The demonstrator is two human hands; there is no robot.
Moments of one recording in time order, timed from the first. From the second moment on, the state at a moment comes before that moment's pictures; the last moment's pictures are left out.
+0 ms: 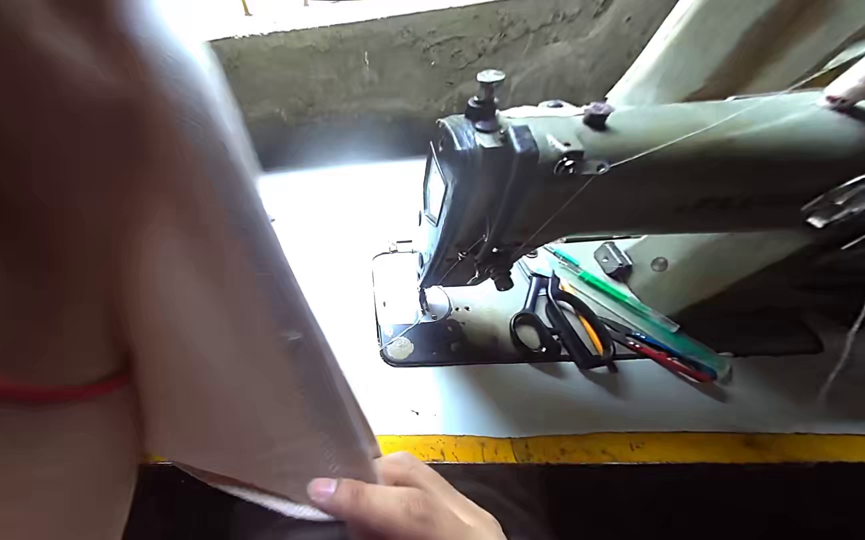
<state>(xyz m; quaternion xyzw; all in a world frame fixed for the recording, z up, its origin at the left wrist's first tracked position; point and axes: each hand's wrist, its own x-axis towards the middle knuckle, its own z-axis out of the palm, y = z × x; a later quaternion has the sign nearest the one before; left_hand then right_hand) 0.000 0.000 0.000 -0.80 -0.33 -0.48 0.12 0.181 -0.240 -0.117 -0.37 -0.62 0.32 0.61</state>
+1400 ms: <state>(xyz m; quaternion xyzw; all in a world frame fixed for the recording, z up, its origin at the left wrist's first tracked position) 0.072 0.069 -0.152 -0.82 -0.51 -0.23 0.10 0.182 -0.224 -0.210 -0.58 -0.78 0.05 0.23</state>
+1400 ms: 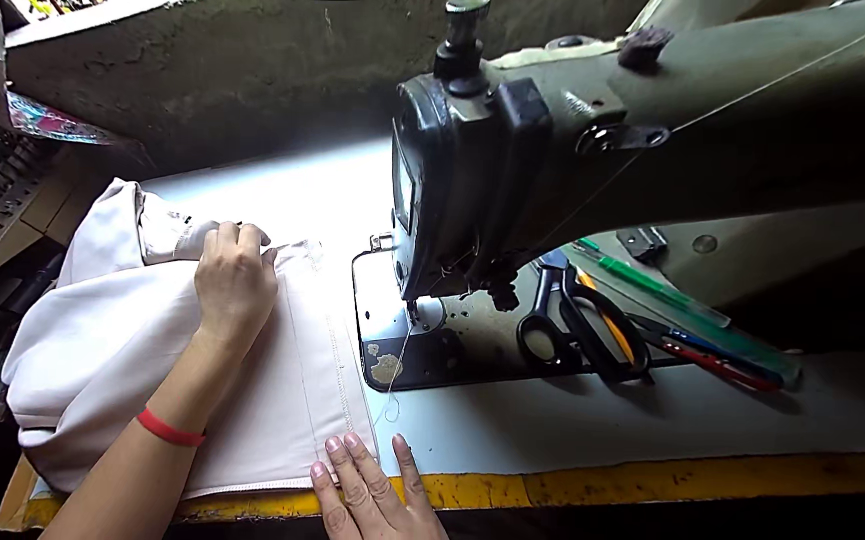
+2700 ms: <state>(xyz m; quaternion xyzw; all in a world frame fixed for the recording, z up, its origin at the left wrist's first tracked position) 0.083 0.059 -0.184 -0.90 -0.43 -0.07 -0.03 0.183 -0.231 -0.220 -0.58 -0.78 0.01 0.25</state>
